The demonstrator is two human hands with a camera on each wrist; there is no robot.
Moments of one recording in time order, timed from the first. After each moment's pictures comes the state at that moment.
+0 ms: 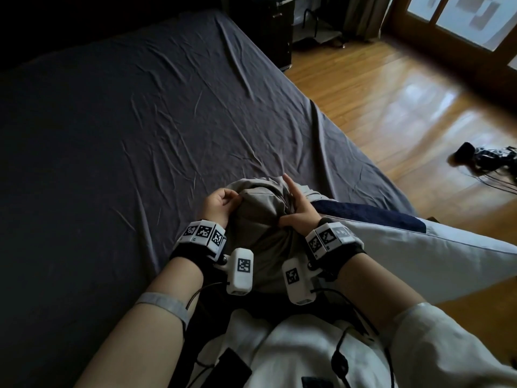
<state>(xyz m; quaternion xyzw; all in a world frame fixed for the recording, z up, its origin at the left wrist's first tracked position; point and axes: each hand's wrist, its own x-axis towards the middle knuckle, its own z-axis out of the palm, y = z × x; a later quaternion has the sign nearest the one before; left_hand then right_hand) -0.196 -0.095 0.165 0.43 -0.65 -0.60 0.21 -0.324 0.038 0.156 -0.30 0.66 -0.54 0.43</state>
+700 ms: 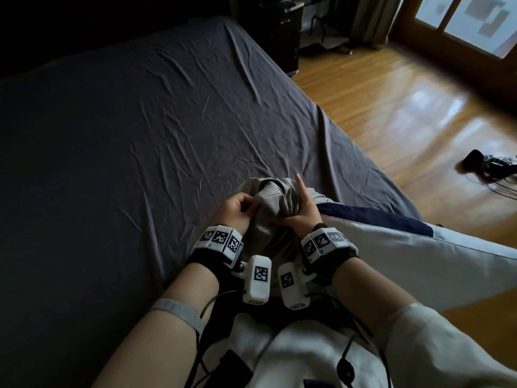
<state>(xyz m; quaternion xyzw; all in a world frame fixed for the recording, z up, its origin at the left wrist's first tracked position) -0.200 -0.076 0.173 0.43 -0.71 -0.54 0.15 -0.315 0.029 0.147 -0.23 0.68 -0.59 0.37</state>
